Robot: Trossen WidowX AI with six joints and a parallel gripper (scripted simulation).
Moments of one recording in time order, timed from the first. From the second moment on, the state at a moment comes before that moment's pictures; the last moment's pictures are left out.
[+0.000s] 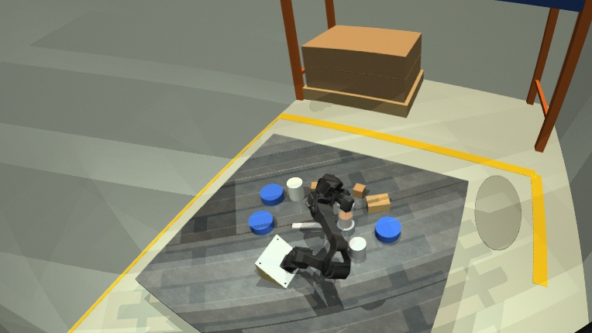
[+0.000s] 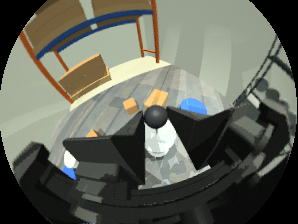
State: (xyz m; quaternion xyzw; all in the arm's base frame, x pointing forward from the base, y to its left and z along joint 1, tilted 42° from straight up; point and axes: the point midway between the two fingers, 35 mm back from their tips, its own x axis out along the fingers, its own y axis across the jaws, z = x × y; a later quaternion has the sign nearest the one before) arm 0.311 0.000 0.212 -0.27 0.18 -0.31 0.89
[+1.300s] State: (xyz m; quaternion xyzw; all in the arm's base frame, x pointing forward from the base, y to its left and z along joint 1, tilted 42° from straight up) arm 0.316 -0.019 0.192 -0.28 0.19 -0.30 0.89
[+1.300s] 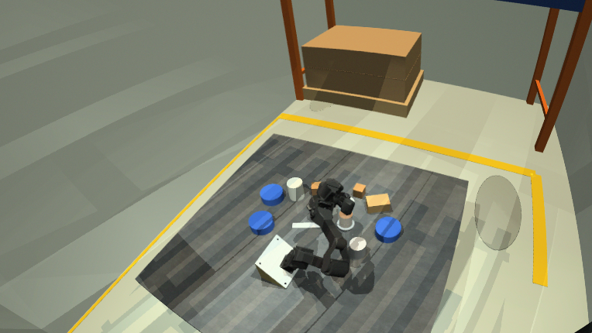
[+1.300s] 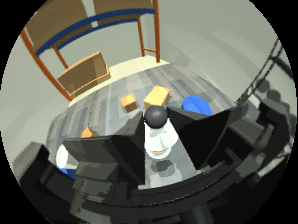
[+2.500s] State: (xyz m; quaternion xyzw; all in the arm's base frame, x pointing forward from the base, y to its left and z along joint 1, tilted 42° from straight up) arm 0.315 0.012 0.216 -0.28 0.20 -0.30 0.89
